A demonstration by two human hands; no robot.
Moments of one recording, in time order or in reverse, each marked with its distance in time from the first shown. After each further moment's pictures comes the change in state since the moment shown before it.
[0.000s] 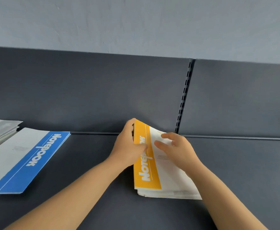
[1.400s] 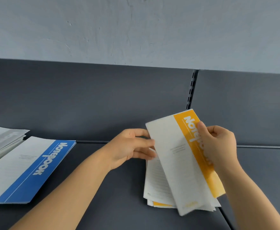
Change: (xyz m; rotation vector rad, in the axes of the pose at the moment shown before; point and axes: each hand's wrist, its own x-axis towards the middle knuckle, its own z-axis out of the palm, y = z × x) left_hand 0.011 0.015 -0.041 -0.422 -0.486 -0.057; right_hand 0.000 -0.009 -0.050 0.229 0.506 -0.011
